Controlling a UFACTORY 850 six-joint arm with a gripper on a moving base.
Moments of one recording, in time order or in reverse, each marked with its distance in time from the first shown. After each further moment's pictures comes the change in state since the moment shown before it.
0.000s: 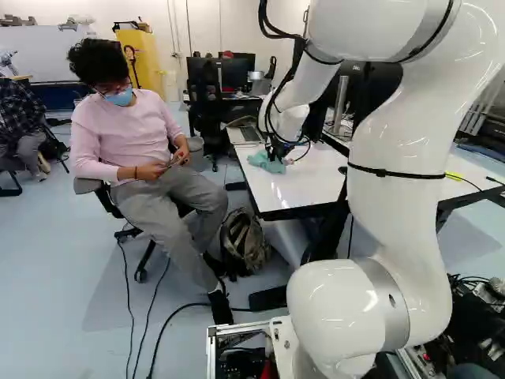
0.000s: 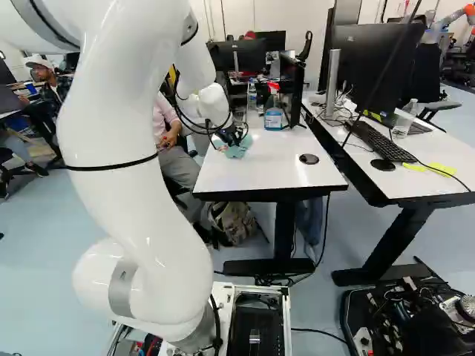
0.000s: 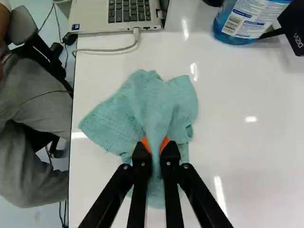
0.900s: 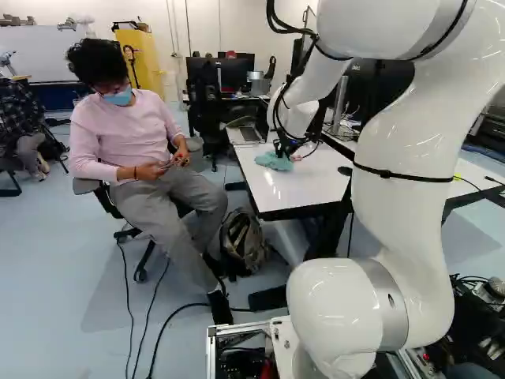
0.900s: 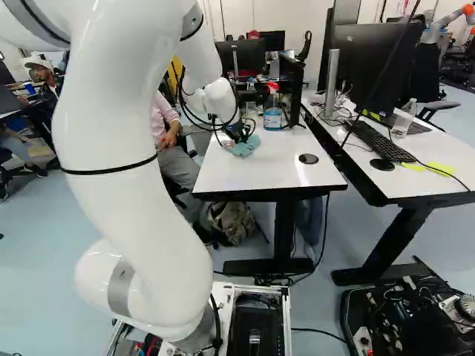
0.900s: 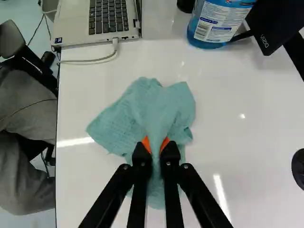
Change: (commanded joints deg) arm -2.0 2.5 0.0 0.0 -1.5 0.0
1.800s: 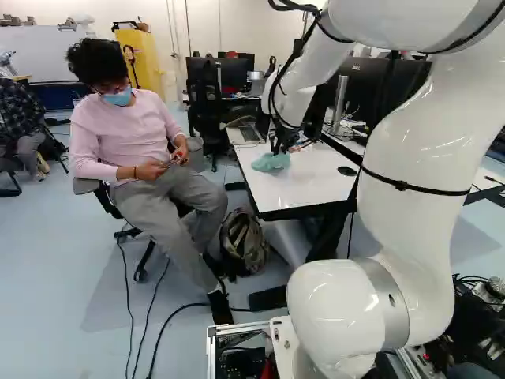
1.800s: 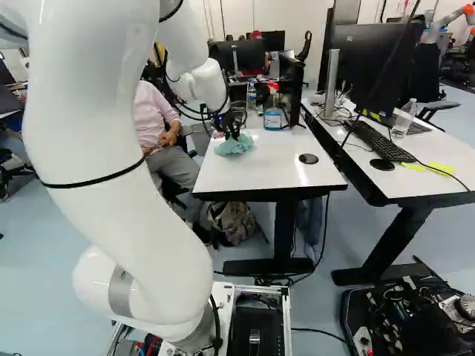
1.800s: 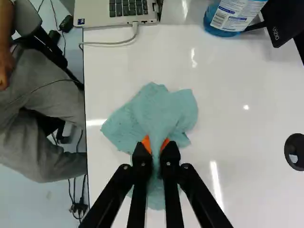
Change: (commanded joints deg) arm 3.1 4.7 -1.7 0.0 -13.5 0.0
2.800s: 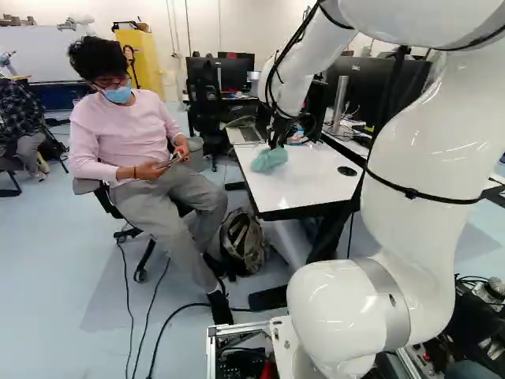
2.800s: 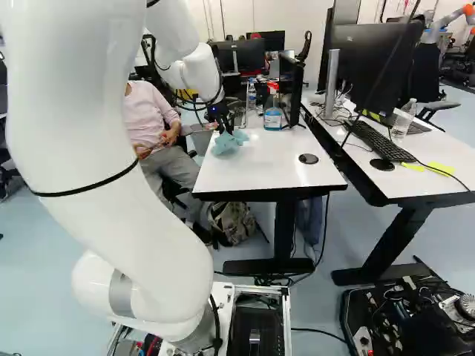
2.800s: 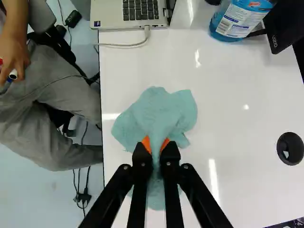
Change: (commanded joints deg) arm 1.5 2.9 -1.2 0.0 -5.2 0.0
